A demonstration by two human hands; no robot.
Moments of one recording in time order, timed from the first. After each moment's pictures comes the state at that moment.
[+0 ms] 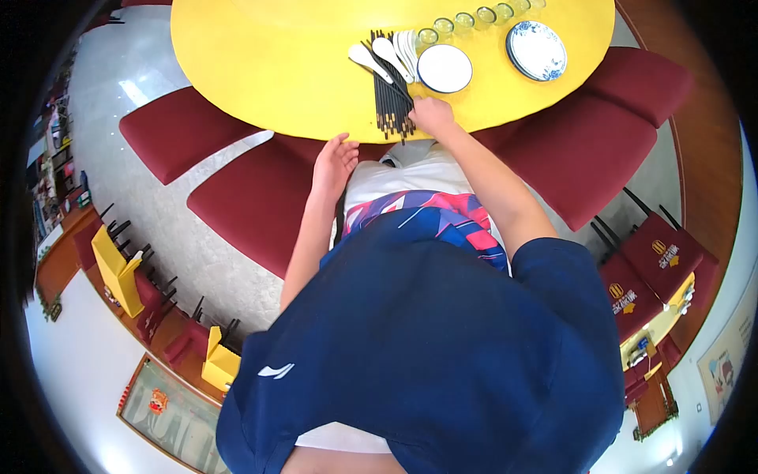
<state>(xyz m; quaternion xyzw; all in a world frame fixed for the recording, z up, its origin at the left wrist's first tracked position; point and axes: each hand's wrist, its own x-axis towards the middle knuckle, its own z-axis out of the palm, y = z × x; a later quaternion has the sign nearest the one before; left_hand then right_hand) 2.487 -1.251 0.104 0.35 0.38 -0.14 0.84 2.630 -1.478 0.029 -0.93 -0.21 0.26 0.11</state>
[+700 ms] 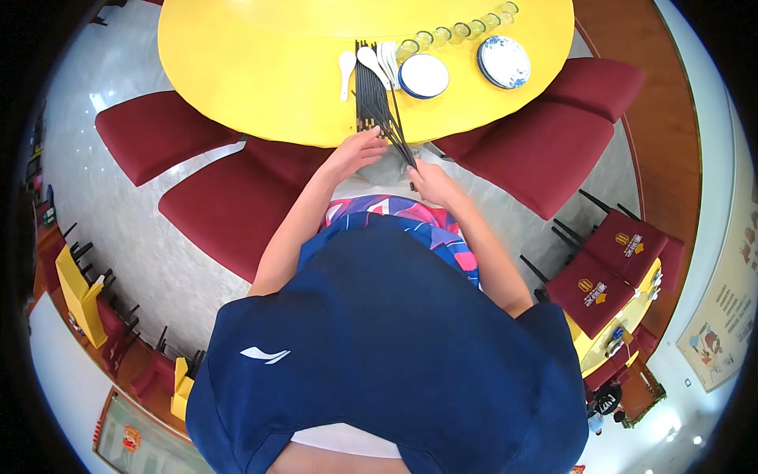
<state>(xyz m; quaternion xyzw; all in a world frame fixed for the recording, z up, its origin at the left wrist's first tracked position) 2.525 -1.296 0.102 0.42 0.26 -0.36 0.79 2.512 -1.519 0.158 -0.84 -0.08 0.42 0.32</state>
